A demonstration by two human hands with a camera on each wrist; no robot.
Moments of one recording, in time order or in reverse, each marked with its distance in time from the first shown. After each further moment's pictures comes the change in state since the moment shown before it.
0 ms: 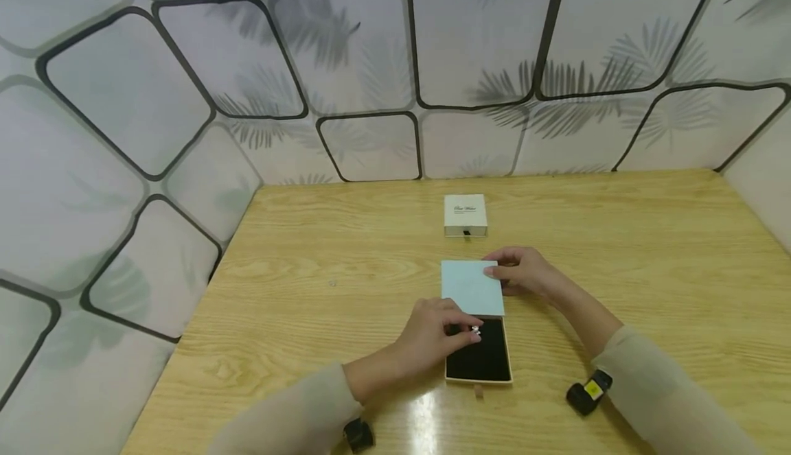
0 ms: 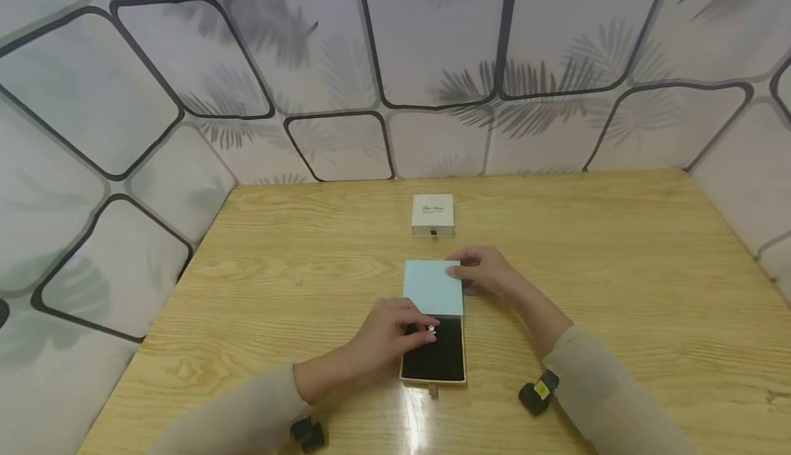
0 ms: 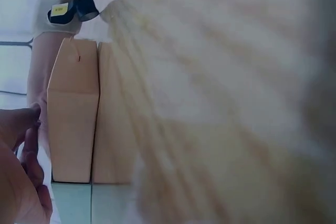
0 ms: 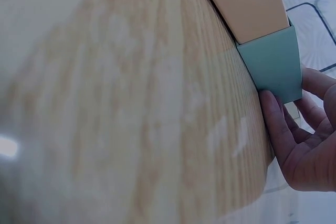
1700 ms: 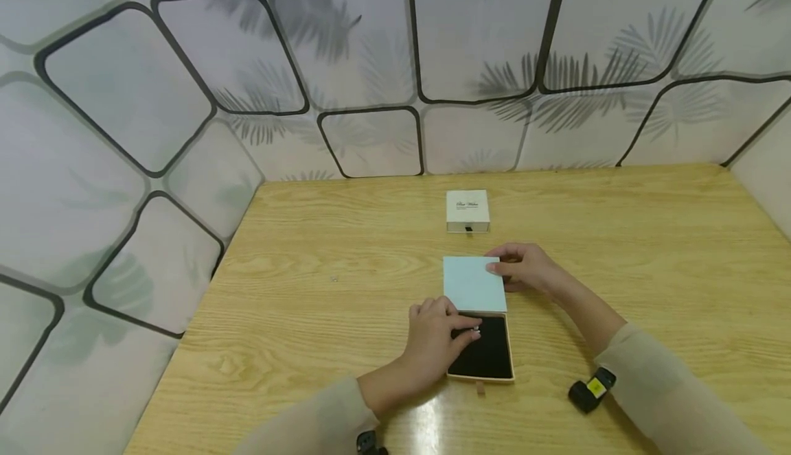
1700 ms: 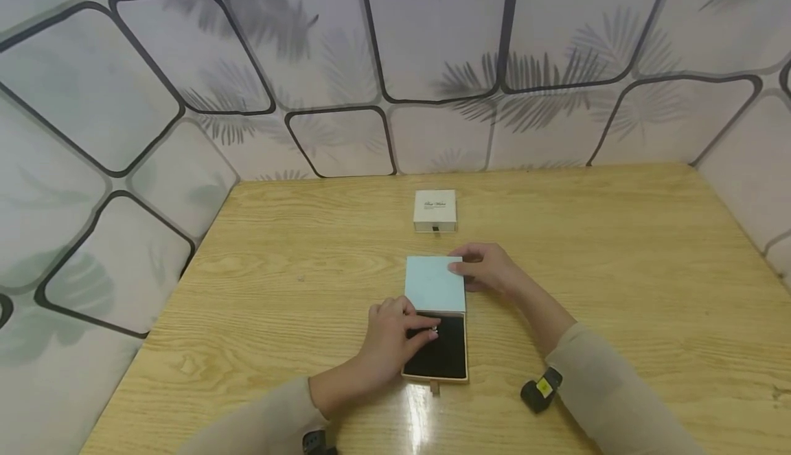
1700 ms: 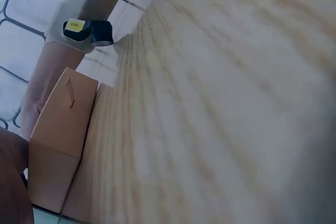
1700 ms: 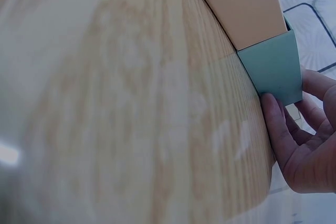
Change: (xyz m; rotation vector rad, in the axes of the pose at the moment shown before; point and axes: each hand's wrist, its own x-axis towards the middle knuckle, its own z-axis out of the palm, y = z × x) left_hand -0.015 -0.001 0.027 0.295 0.126 -0.171; right_hand -0.003 0.000 0.002 0.035 -0.005 -0.019
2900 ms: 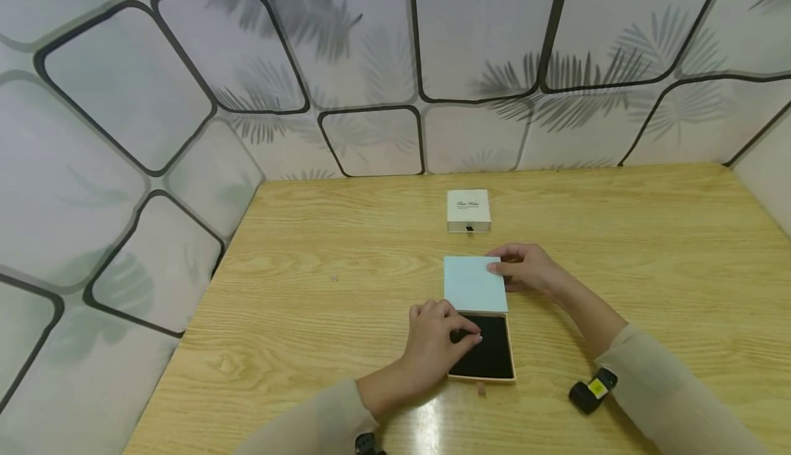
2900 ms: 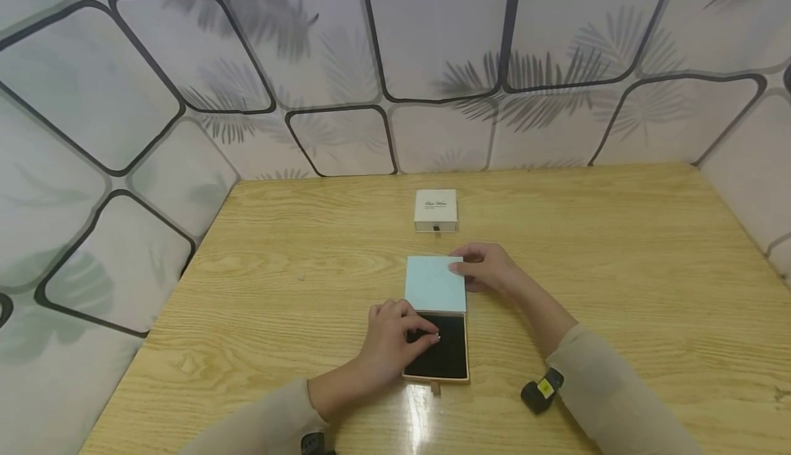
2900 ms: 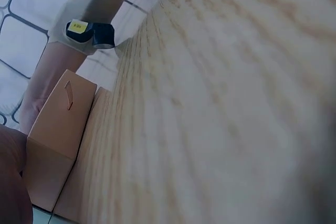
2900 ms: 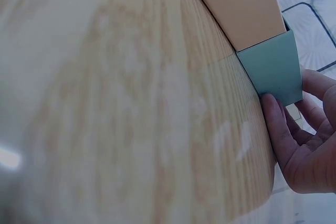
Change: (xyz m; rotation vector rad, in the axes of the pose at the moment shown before) left_hand -0.002 0.000 0.002 -0.019 0.065 0.026; right_hand 0.003 0.004 -0.002 0.006 0.003 -0.003
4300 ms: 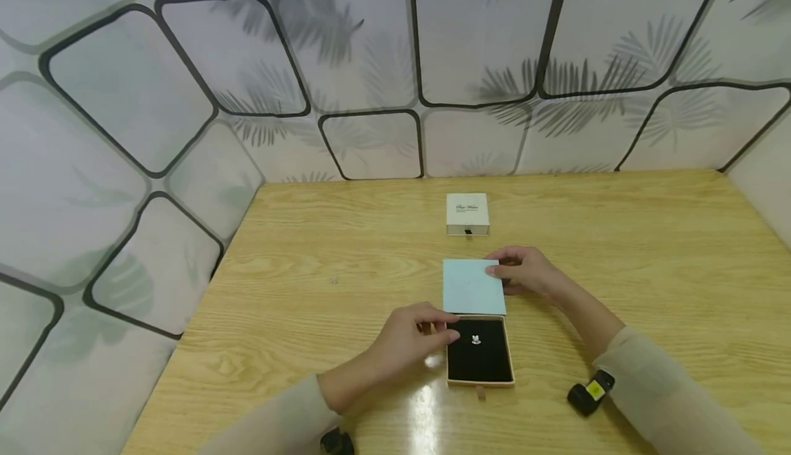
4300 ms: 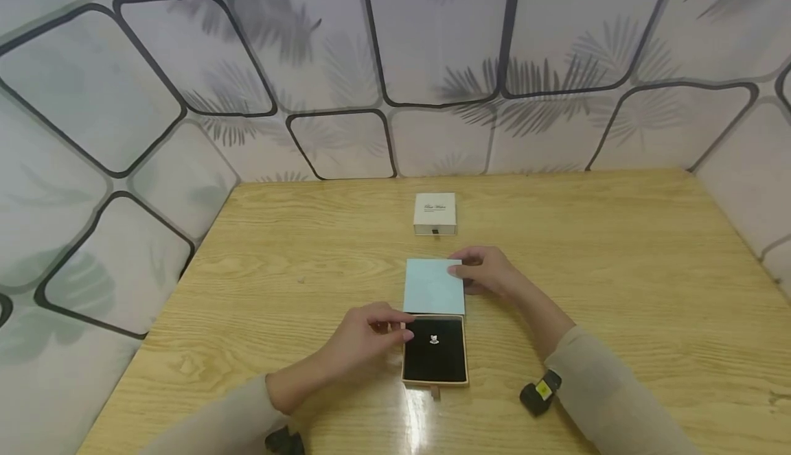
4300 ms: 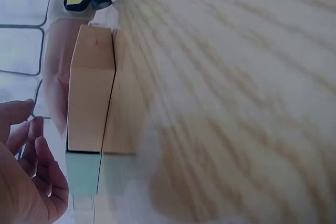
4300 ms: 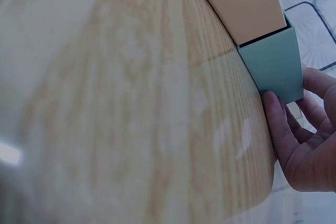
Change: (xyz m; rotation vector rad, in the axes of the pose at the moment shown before) left_hand 0.002 -0.014 -0.051 -0.545 -0.230 -0.184; right_hand 0.000 0.000 0.002 -0.007 -0.001 -0.001
